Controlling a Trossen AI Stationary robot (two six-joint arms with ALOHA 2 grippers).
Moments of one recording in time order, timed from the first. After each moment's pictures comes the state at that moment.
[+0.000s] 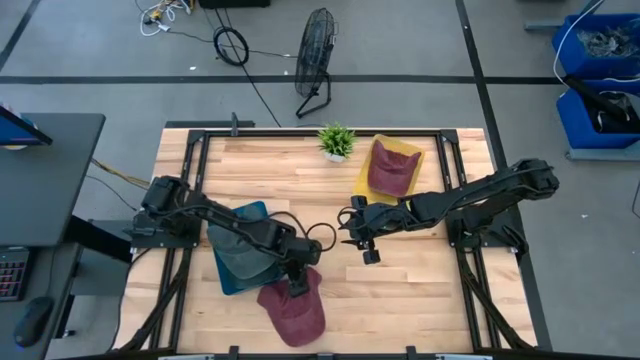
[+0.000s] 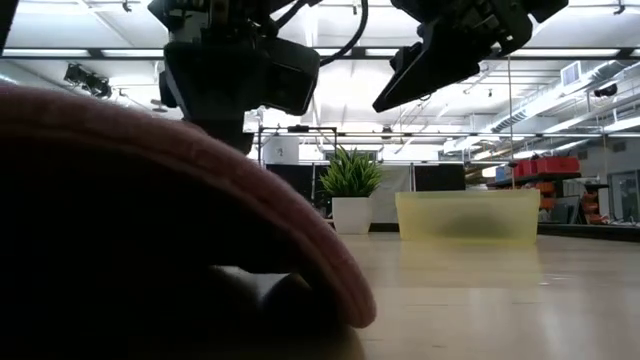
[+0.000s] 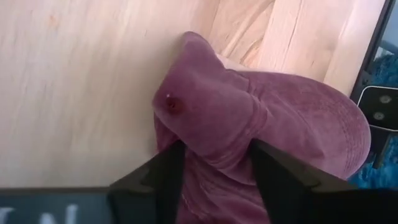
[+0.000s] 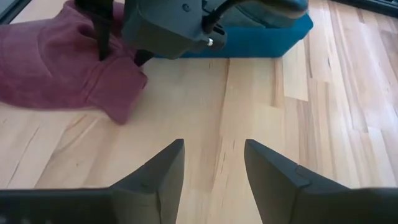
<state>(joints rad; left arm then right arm) -0.28 1.86 1.22 -0.47 0.28 -0.69 0.19 1.44 0.90 -0.16 0.09 -0.12</state>
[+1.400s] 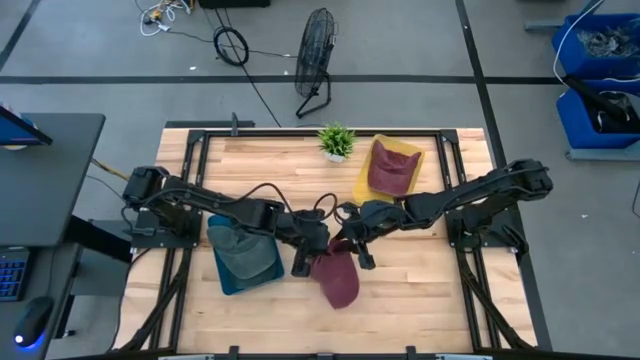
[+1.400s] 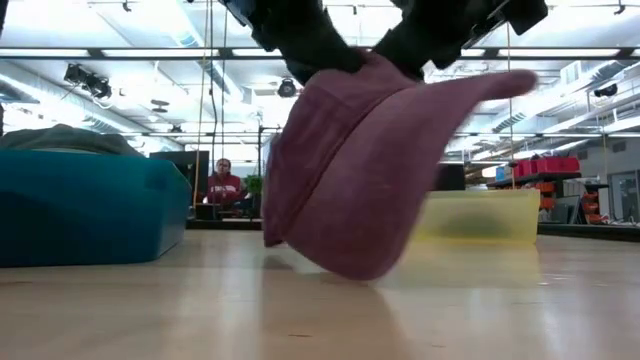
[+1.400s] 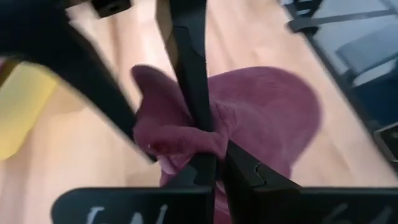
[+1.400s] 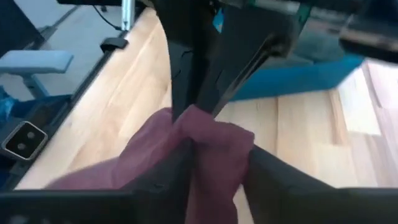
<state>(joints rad) -0.19 1.69 1.22 -0.18 0.05 0.01 0.18 1.50 0.90 0.02 -0.12 0.02</state>
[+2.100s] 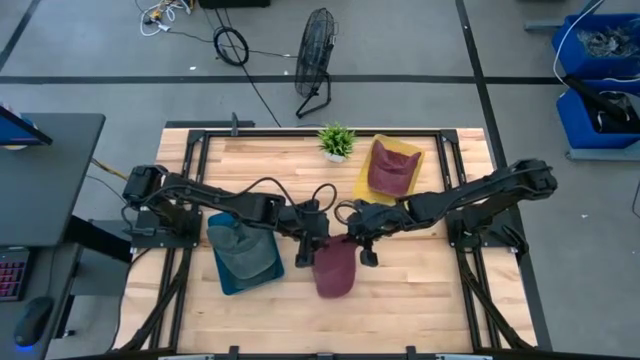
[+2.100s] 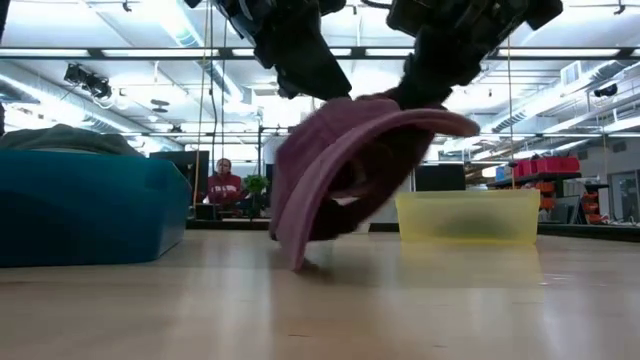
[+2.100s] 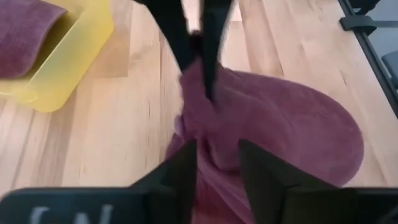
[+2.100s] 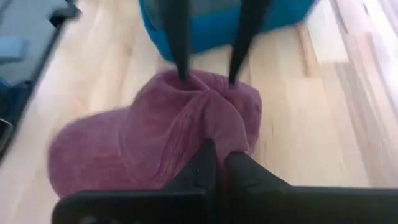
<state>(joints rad) -0.15 1.69 1.22 -0.26 -0.02 -0.09 0.18 1.46 0.90 -0.16 0.00 0.17</state>
